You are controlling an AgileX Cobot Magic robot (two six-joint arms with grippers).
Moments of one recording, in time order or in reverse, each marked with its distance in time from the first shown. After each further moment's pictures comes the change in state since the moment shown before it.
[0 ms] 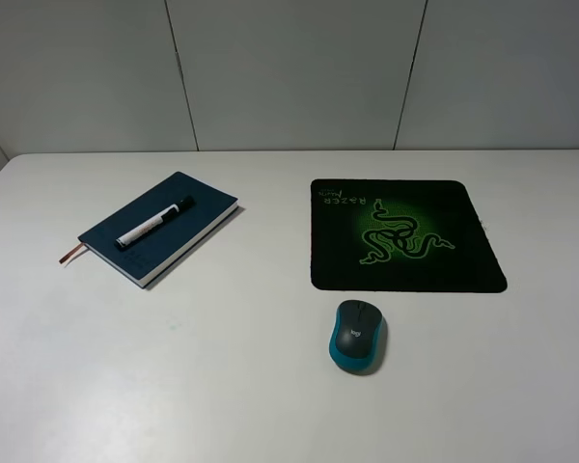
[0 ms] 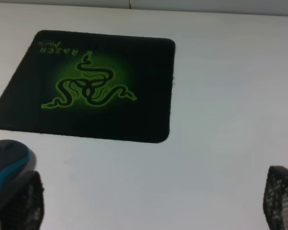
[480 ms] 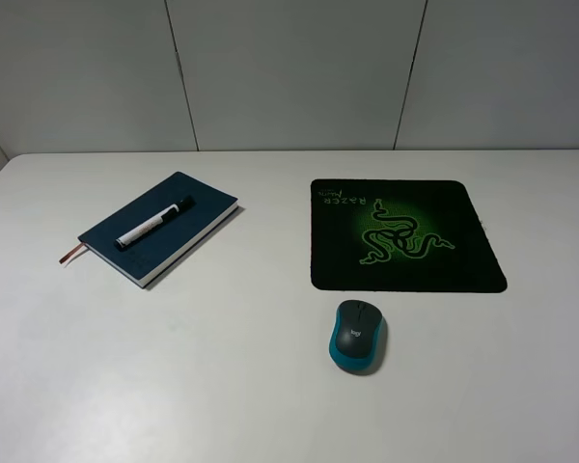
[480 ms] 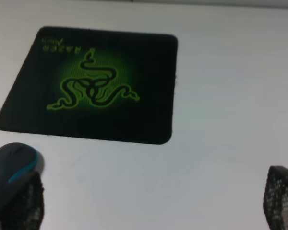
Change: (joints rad) left arm 0.000 0.000 0.000 0.000 0.000 0.000; right arm 0.000 0.341 -0.202 0.016 0.009 0.000
